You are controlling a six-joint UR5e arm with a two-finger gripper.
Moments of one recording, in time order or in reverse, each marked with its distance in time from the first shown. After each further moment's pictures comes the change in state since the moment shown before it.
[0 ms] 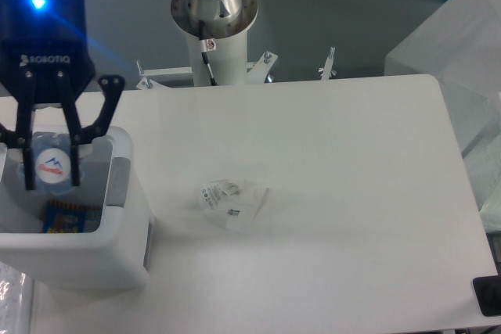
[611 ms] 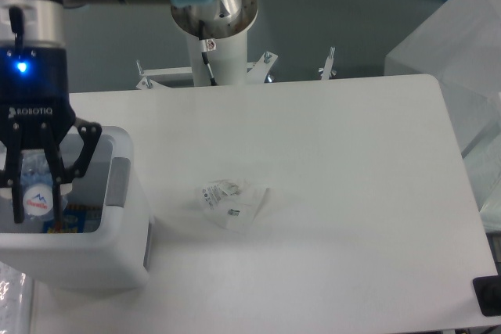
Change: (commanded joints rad) arm -0.032 -0.037 -0.038 0.006 0.000 -0.002
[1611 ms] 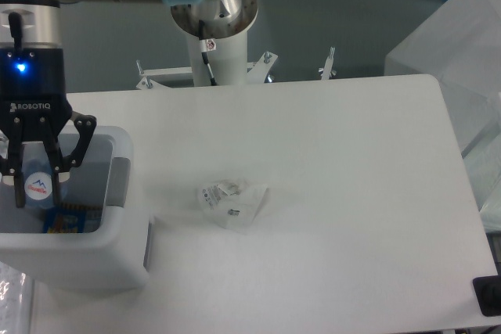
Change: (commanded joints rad) arm -0.012 0.057 -0.103 -0.002 0.009 0.006
